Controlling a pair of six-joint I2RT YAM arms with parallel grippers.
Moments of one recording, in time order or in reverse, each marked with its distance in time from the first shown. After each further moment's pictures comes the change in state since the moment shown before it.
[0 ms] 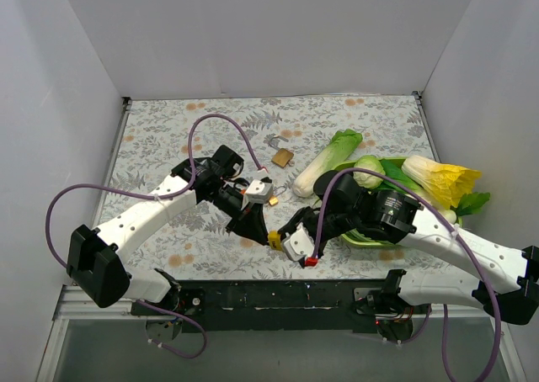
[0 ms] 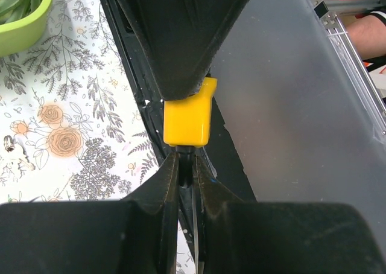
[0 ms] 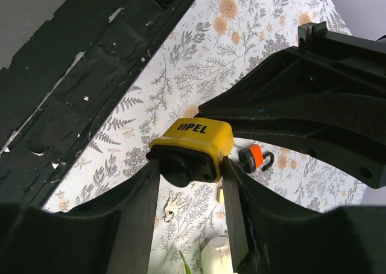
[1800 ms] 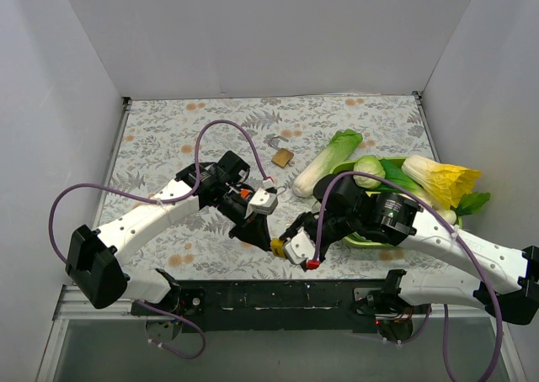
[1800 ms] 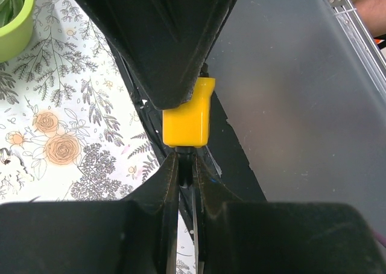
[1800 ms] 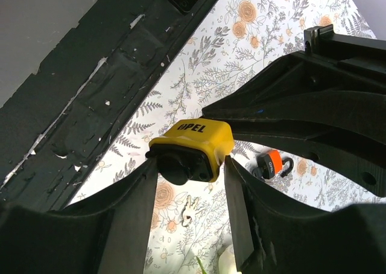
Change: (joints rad) left arm -0.068 -0.011 -0.022 0.027 -0.041 0.024; right arm 0.008 -0.011 -0.020 -0.019 -0.028 0.033
